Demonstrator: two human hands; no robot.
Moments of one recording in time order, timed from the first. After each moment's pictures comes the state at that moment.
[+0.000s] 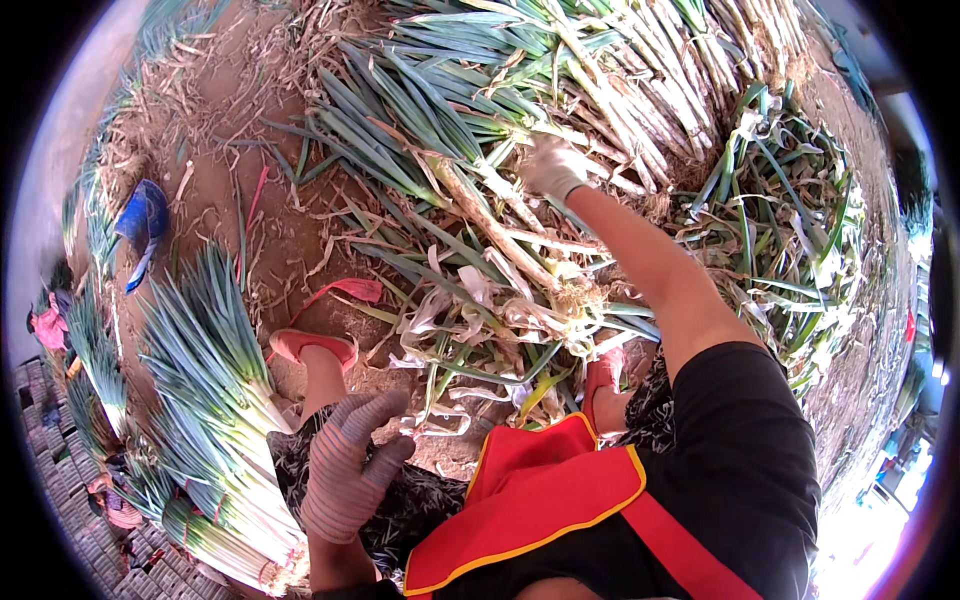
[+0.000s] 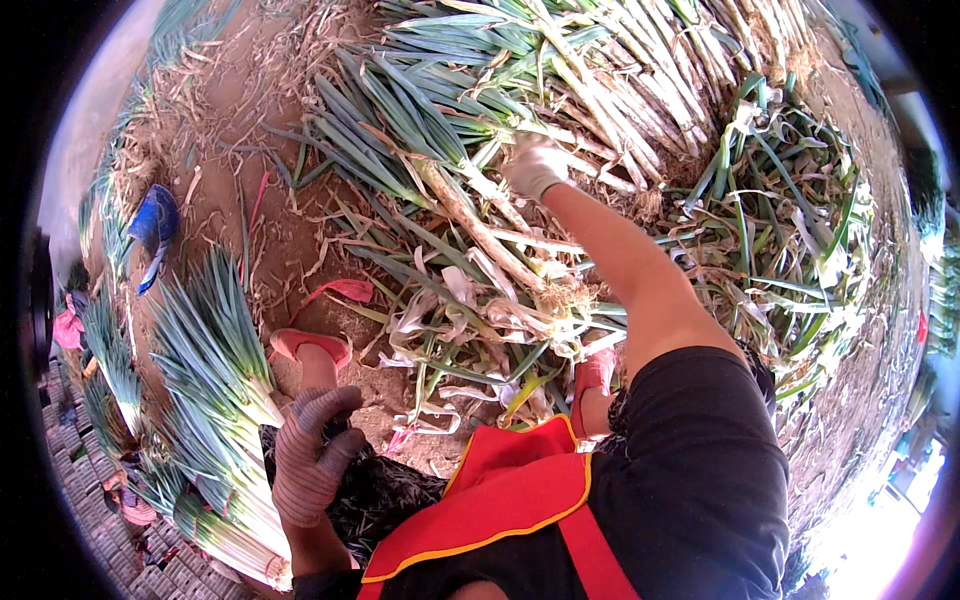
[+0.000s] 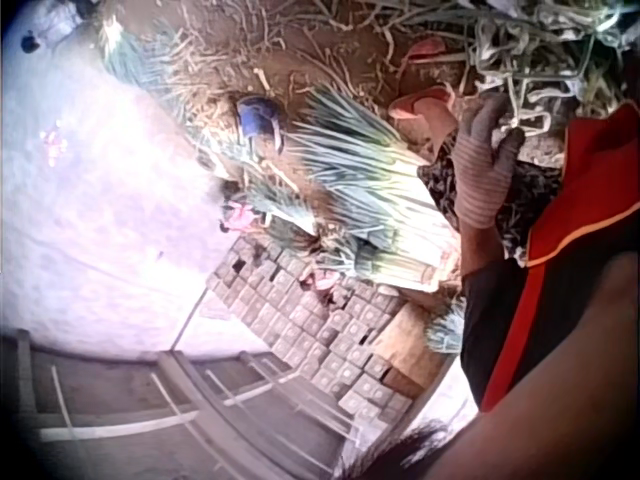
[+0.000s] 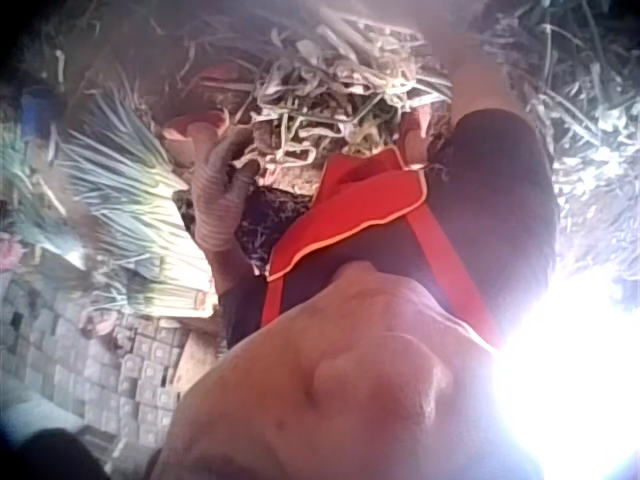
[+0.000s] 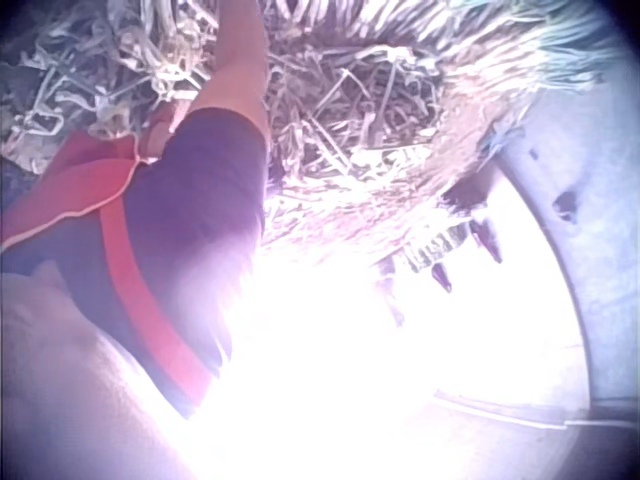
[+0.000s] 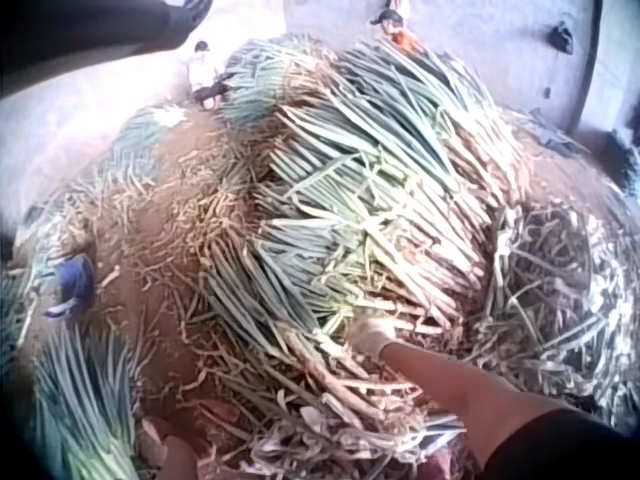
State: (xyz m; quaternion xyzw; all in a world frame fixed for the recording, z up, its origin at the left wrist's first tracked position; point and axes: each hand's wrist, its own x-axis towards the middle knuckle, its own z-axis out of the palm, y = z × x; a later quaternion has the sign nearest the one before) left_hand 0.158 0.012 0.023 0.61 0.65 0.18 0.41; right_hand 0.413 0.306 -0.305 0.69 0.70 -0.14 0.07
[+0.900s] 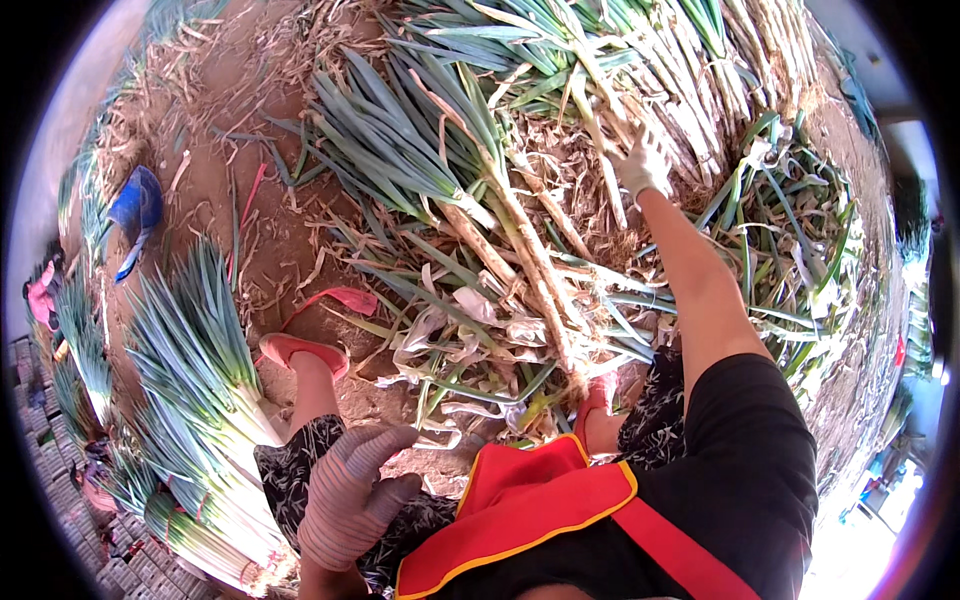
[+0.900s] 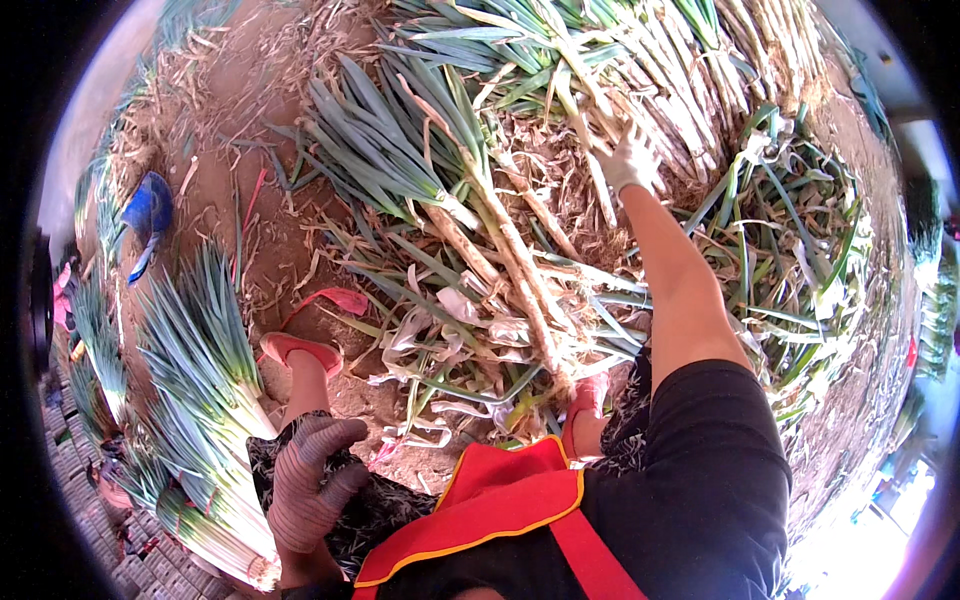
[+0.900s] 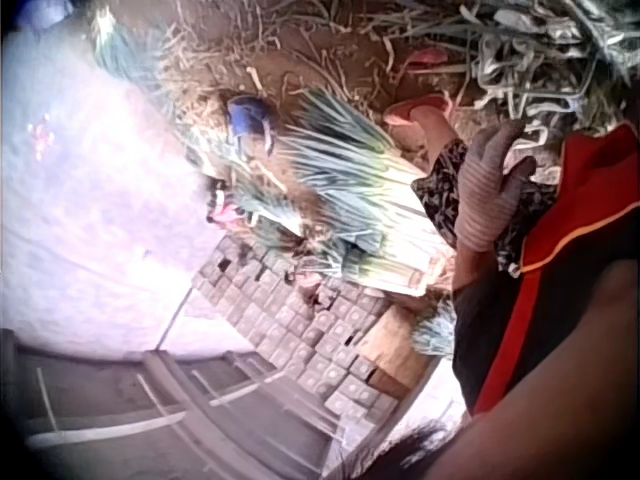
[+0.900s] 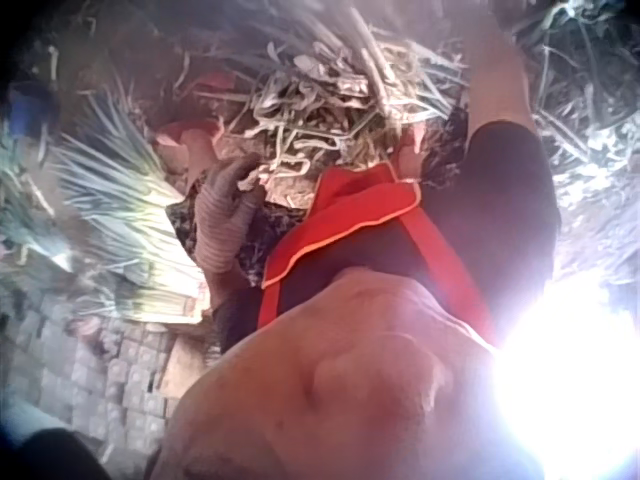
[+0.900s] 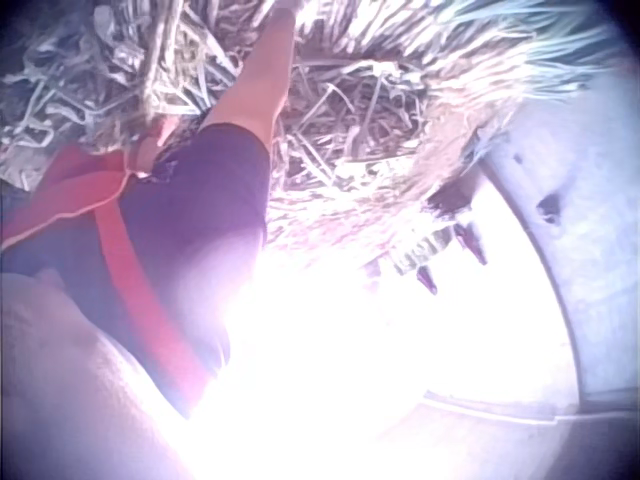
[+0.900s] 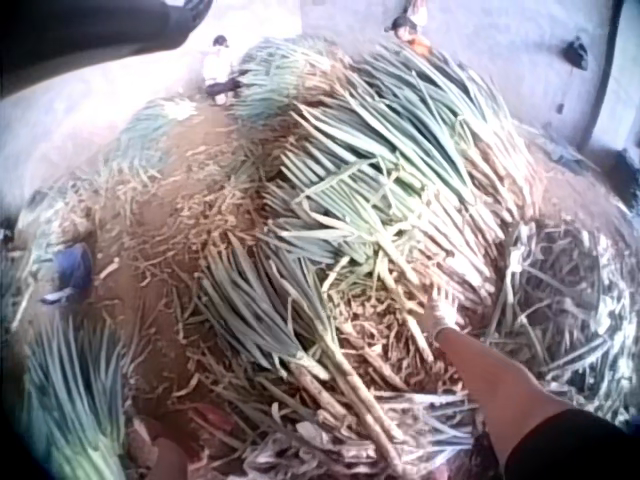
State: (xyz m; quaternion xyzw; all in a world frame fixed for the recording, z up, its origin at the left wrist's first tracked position) left_hand 0.152 0.023 0.025 0.60 0.64 0.14 0.45; right_hand 0.562 0.373 -0.345 0.79 0.61 0.01 0.04
